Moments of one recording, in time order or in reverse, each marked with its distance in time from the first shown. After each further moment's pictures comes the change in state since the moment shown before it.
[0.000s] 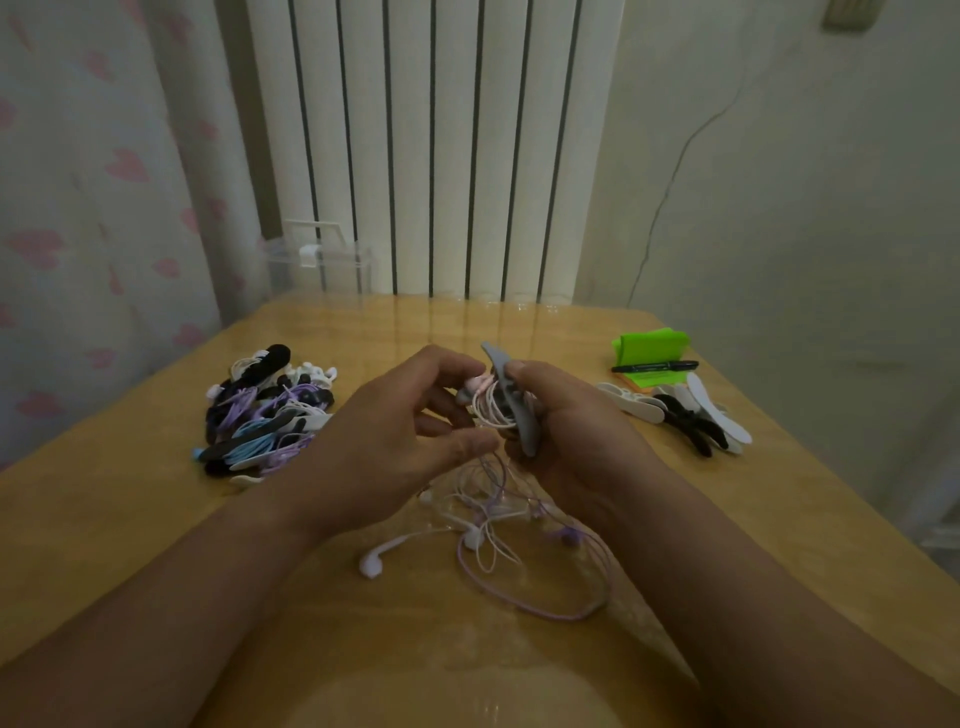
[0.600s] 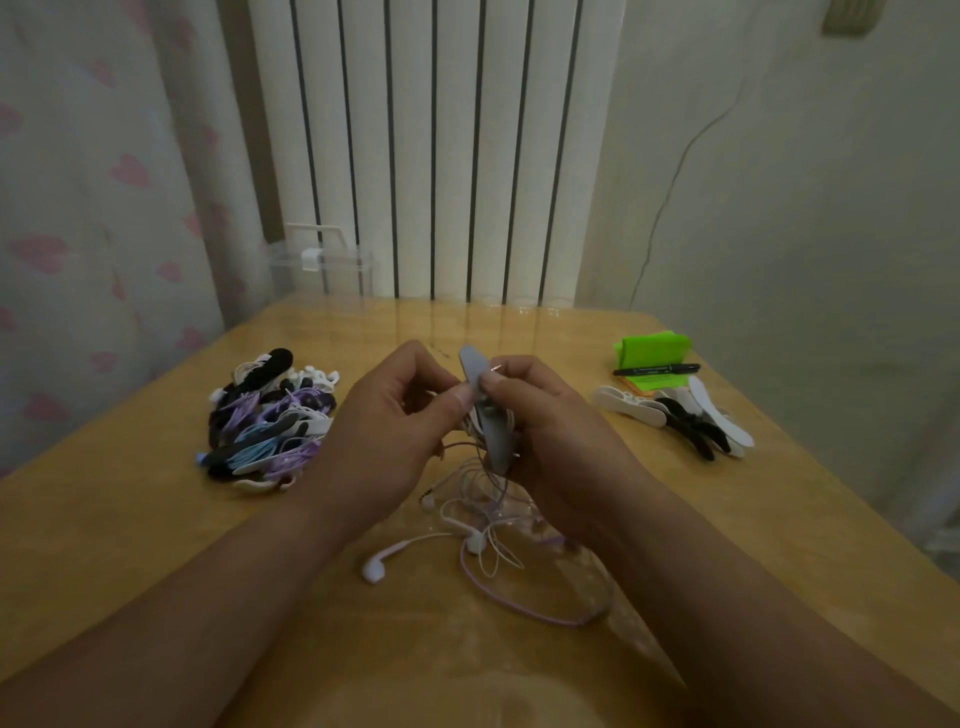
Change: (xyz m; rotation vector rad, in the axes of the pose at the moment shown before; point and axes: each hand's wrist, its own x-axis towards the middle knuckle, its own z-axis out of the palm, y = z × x) left_hand 0.005 -0.001 0.012 -0.188 0.260 -0.087; right_hand -0.004 0.005 0.008 -0.199 -0.075 -0.088
